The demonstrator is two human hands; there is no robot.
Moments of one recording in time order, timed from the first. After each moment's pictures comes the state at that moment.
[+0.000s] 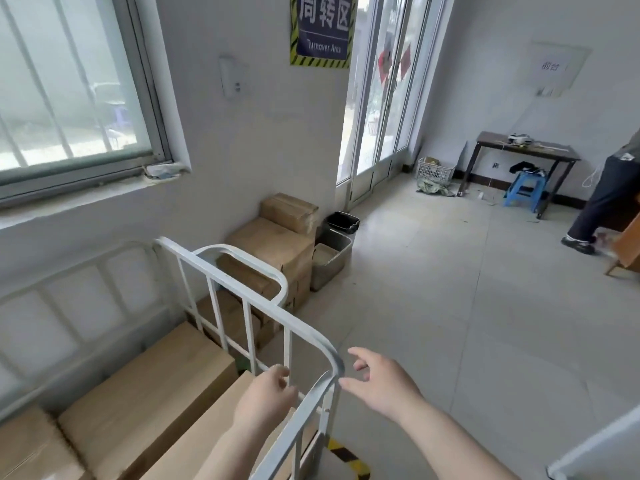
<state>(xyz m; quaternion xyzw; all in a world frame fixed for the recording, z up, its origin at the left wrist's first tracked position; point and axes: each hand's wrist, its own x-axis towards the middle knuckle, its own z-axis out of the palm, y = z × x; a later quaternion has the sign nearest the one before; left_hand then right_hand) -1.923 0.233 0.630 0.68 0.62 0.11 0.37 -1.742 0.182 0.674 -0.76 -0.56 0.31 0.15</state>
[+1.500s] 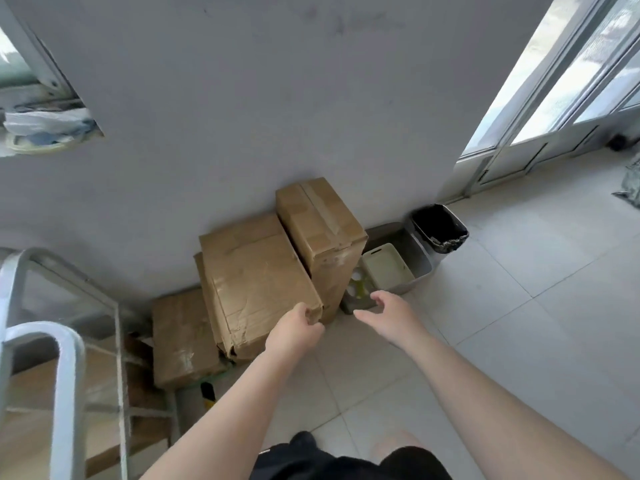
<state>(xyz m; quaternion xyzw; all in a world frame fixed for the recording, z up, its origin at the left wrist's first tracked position) -1.600 0.892 0.554 0.46 0.78 0.10 0.41 -1.431 0.939 0.587 -0.66 -0.64 0.40 0.04</state>
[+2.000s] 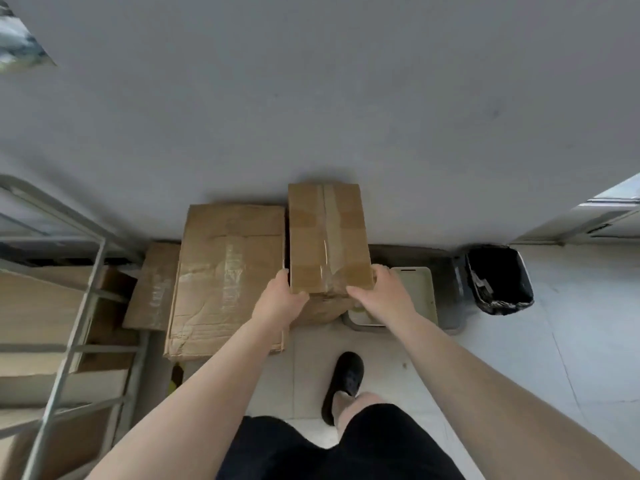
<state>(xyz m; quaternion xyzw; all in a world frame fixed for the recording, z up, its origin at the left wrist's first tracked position) -1.590 1.101 0.512 0.22 0.84 0.21 0.44 -1.449 1.214 0.516 -0.55 -0.72 0.41 -0.08</state>
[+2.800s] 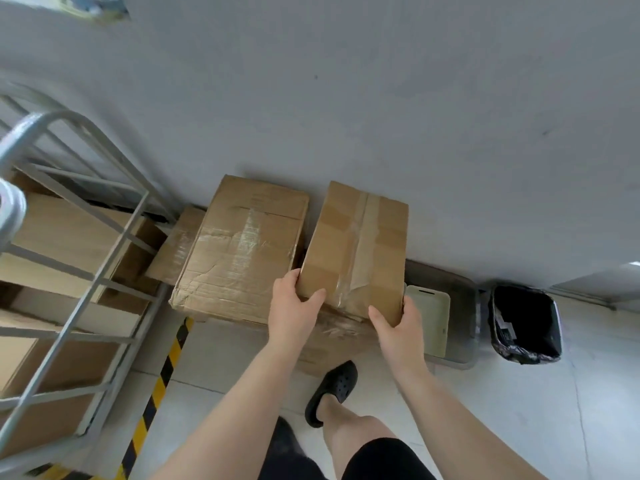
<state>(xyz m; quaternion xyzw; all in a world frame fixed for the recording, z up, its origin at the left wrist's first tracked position) -1.498 1.091 0.526 0.06 0.84 0.45 0.31 -1.375 1.195 0.498 -0.55 -0.66 0.50 0.08</state>
